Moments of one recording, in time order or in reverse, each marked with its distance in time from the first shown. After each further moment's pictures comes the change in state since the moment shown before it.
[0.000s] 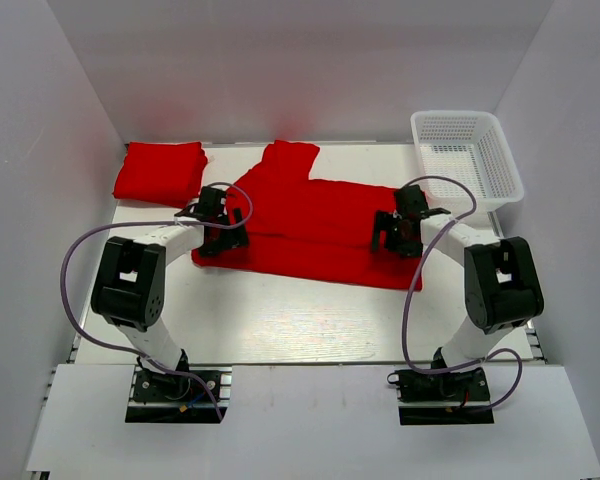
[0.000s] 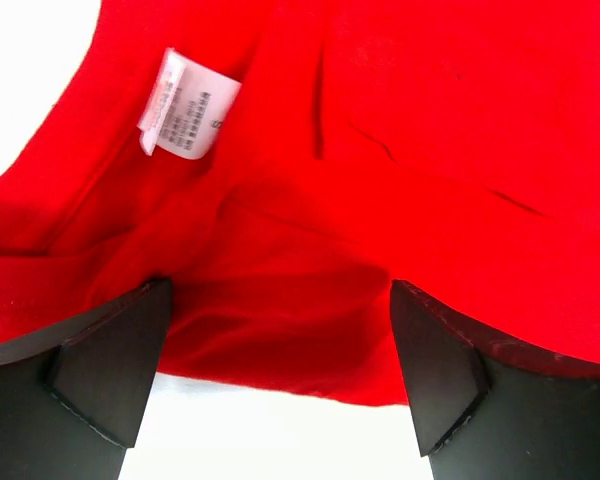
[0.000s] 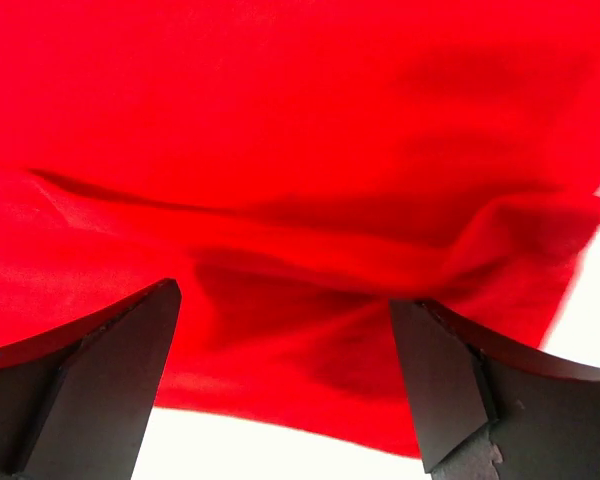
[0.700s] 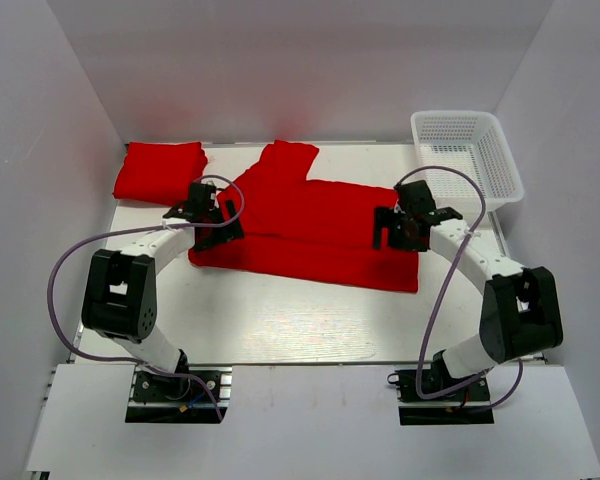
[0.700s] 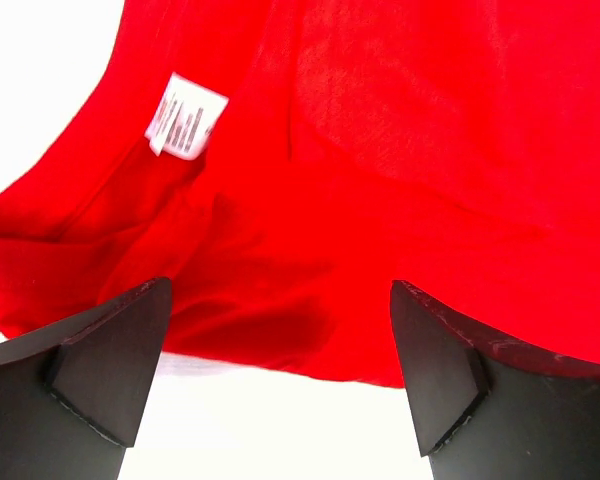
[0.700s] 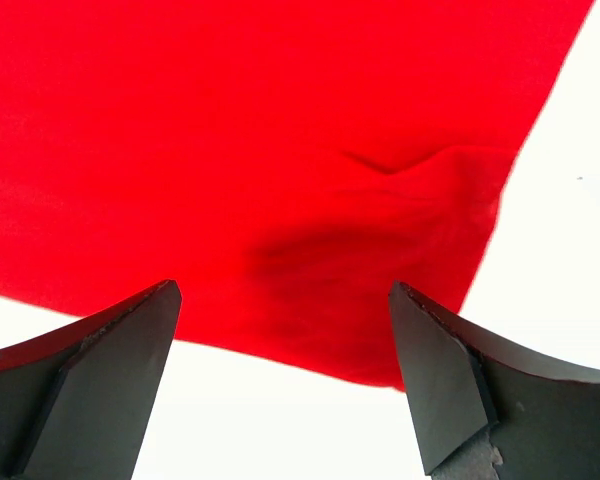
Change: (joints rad) left arm 0.042 -0.093 -0.014 0.000 0.029 -0.014; right arm 0.035 -0.169 0.033 -0.117 0.050 -0.067
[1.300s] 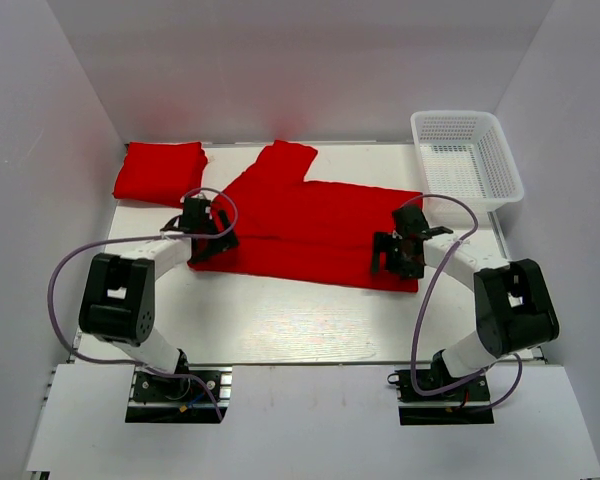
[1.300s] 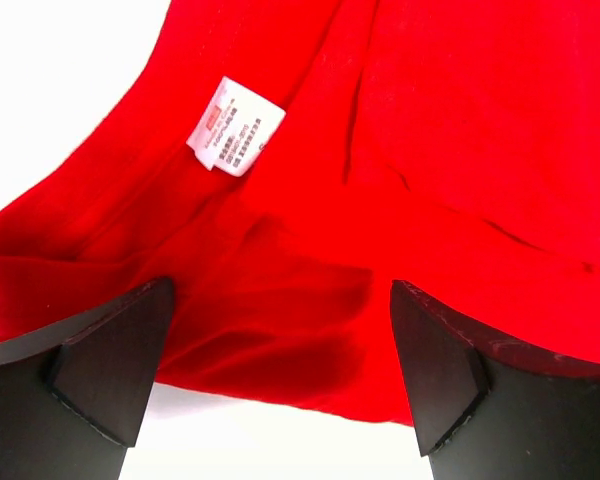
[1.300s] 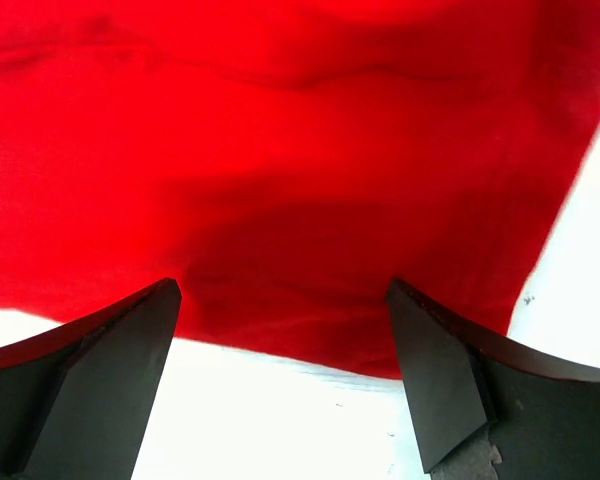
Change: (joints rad) left arm 0.037 -0.003 -0.126 0.126 -0.019 -0.053; right arm 0.016 0.029 -0.186 0.069 -0.041 0.076
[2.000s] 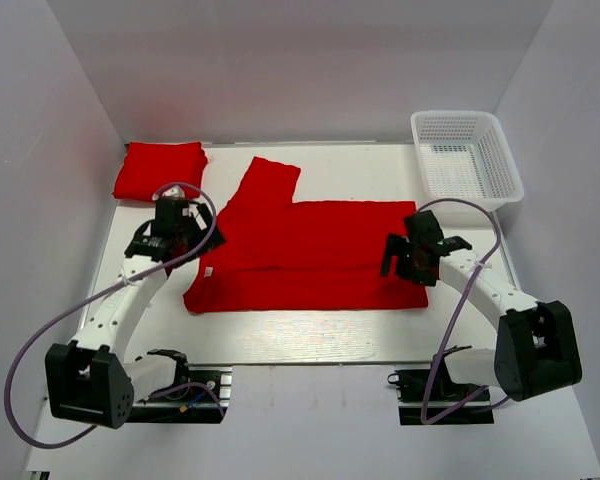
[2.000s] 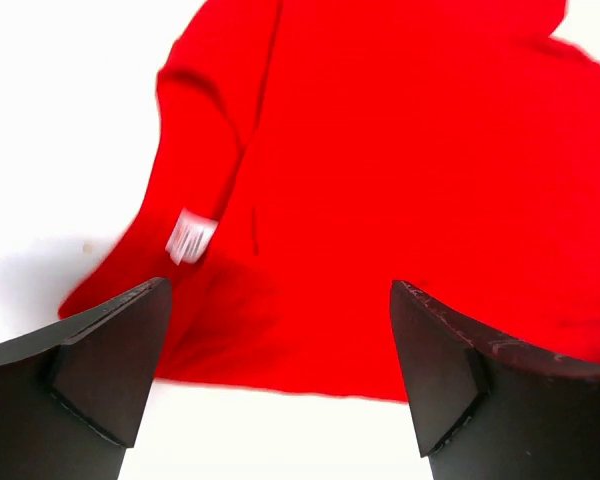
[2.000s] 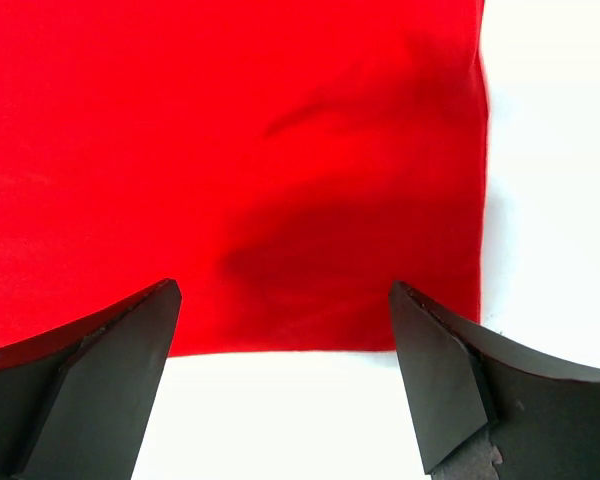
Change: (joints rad) left arm -0.006 -0.500 -0.028 -0.360 -0.021 -0.081; right arm 0.000 -0.241 -0.086 -0.119 0.079 0.104
